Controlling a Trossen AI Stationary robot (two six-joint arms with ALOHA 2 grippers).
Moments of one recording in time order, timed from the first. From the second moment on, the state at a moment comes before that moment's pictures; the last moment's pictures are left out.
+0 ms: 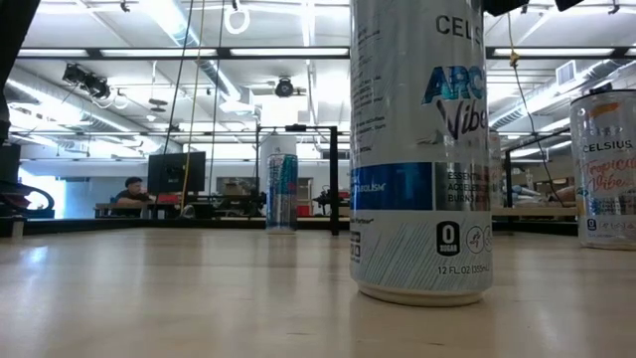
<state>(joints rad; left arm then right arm) 0.01 1.85 2.33 -1.27 0.02 -0.51 0.44 1.60 0.90 0.25 -0.13 -0.15</state>
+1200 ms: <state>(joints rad) 0.01 1.85 2.33 -1.28 0.02 -0.50 0.46 1.63 0.90 0.33 -0.10 -0.11</state>
